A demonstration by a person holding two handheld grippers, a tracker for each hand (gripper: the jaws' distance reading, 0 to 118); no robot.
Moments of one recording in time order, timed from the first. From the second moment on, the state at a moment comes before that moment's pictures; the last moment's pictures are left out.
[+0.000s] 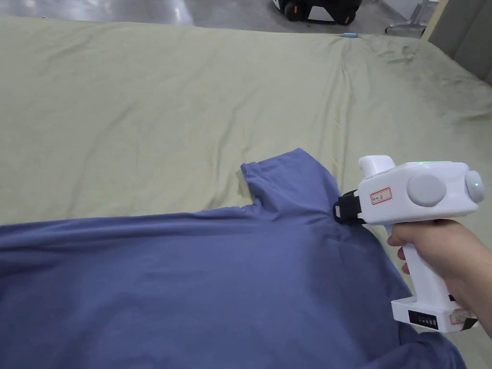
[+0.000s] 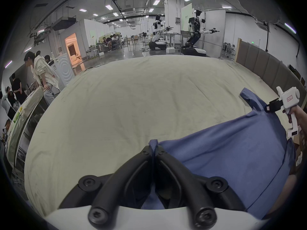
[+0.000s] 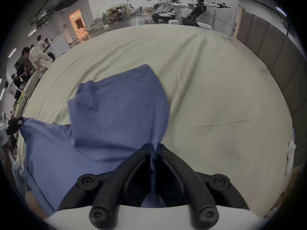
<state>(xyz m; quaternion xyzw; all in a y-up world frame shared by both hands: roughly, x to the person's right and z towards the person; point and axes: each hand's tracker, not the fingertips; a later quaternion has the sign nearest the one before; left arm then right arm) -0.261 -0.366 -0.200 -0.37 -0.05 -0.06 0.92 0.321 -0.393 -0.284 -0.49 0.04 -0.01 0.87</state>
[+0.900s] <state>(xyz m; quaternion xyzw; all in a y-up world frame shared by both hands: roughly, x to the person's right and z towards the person) -0.271 -0.235 -0.153 -0.26 -0.04 -0.05 0.96 0.297 -0.215 -0.185 -0.29 0.04 0.04 0.95</state>
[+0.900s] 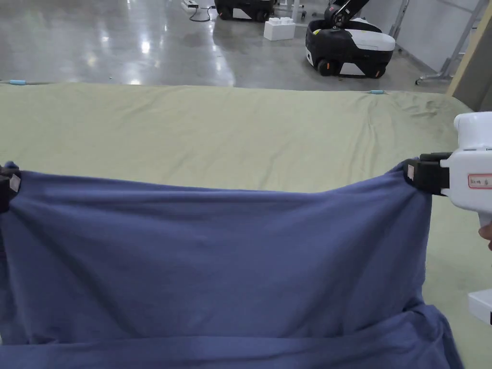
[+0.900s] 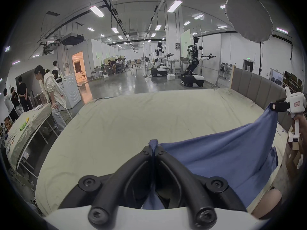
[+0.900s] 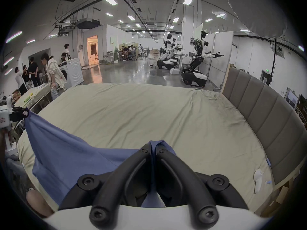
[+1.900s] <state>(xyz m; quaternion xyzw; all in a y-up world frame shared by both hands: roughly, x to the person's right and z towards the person) -0.306 -0.403 -0.007 -0.42 -0.05 0.05 0.91 0.323 -0.381 -0.001 -0.43 0.00 0.06 0.90</state>
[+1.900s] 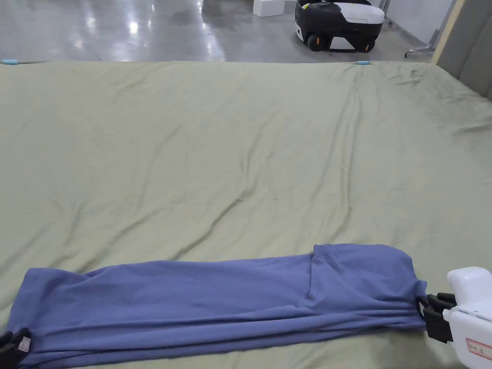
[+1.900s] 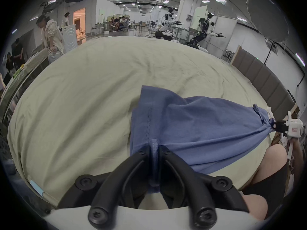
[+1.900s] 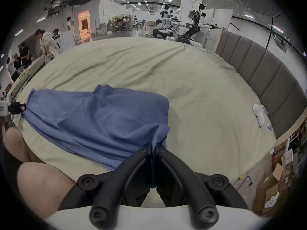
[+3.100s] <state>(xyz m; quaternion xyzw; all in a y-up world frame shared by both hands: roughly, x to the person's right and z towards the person) -0.418 -0.448 -0.086 -0.45 -0.31 0.44 0.71 0.191 -0.255 0.048 -0.32 0.04 0.06 0.94</state>
